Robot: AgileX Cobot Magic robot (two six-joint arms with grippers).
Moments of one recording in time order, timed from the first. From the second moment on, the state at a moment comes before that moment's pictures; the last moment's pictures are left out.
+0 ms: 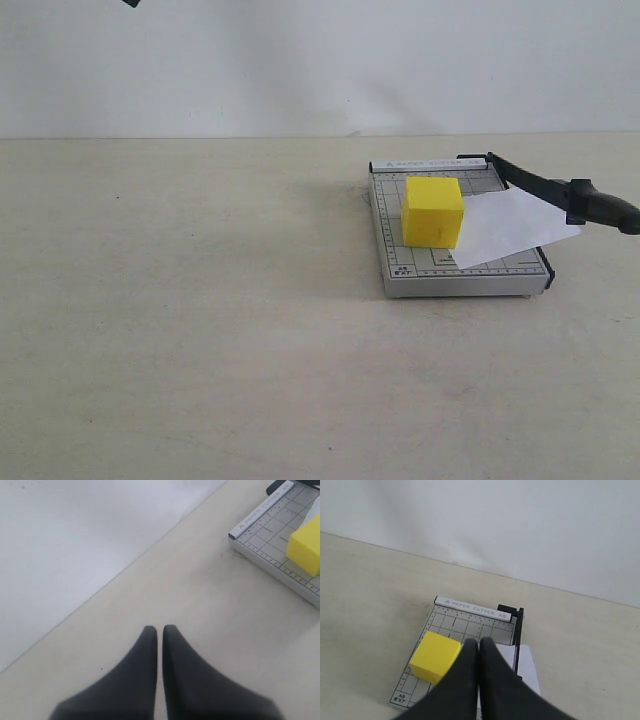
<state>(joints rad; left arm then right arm) -0.30 1.45 -1.50 0.12 0.84 0.90 0.08 1.13 -1.16 0.30 0.65 -0.39</state>
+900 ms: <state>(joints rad) -0.30 1.38 -1.49 0.02 0.97 0.91 0.08 1.40 -1.16 0.03 0.71 0.00</state>
